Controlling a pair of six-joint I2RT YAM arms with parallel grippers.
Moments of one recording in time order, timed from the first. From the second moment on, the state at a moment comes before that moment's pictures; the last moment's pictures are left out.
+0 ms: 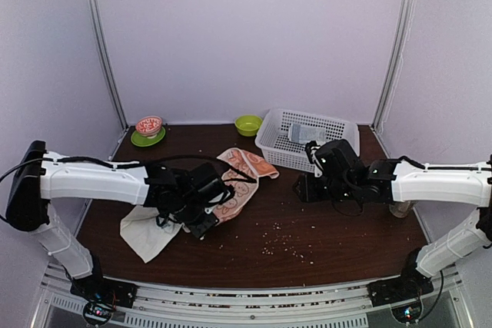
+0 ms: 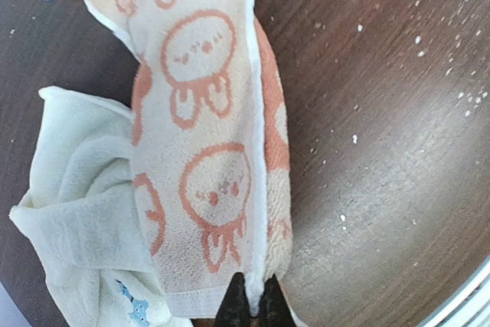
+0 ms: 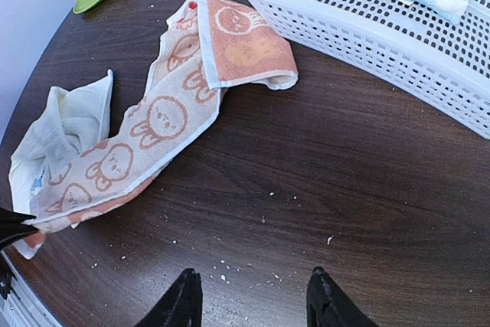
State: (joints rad) left arm -1.08 1.60 1.08 -0.71 -0.25 -0.19; right arm 0.87 1.34 0.87 -0.28 0.23 0.58
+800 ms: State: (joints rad) left arm -0.93 1.12 1.12 -0.56 -0.04 -0.25; right arm 0.66 0.93 0.86 -0.29 0.27 0.50
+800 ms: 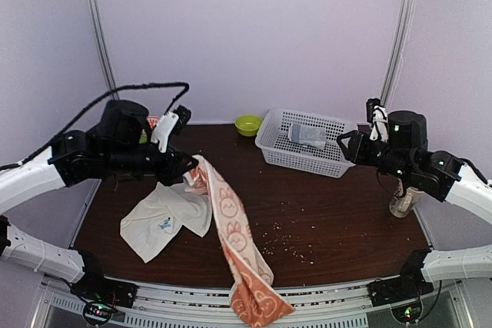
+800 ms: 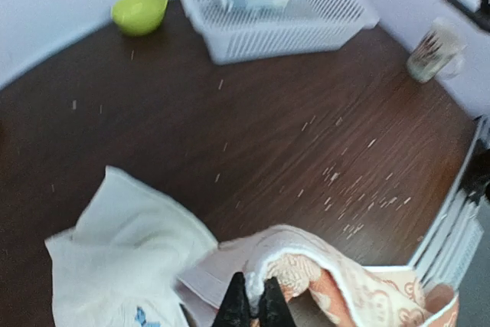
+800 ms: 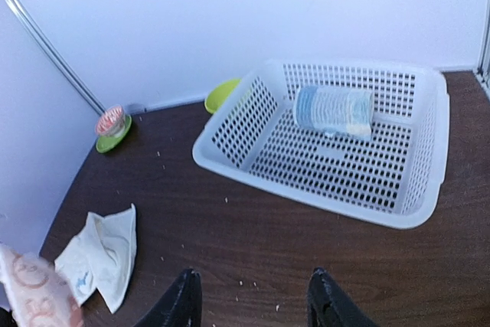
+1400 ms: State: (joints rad) left arm -0.88 1.07 0.93 -0.65 -0.25 -0.34; right arm 1.13 1.34 0.78 -0.34 -0.12 0.50
